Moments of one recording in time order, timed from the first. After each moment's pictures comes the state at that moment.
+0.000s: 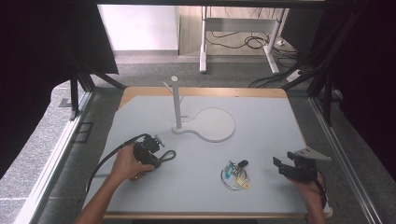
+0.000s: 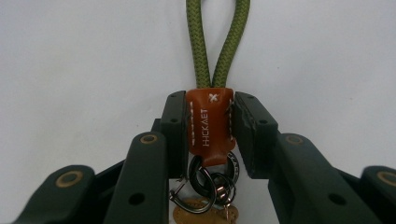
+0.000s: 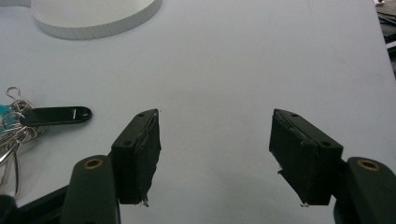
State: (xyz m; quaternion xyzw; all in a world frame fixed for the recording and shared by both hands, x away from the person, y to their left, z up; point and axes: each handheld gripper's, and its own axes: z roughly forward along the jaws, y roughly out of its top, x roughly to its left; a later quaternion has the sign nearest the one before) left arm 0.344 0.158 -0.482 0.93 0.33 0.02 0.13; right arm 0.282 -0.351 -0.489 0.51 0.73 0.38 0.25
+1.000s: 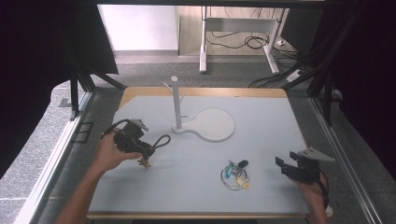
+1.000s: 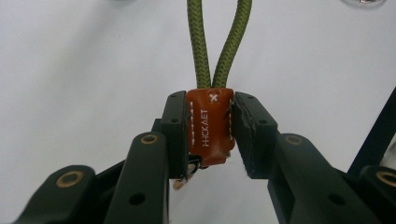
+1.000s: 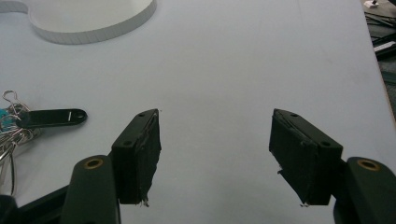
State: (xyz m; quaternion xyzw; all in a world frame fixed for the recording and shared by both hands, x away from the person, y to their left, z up) left arm 0.337 0.195 -0.404 0.91 0.33 0.01 0.24; right arm 0.280 -0.358 -0.487 0.51 0.73 0.38 0.26
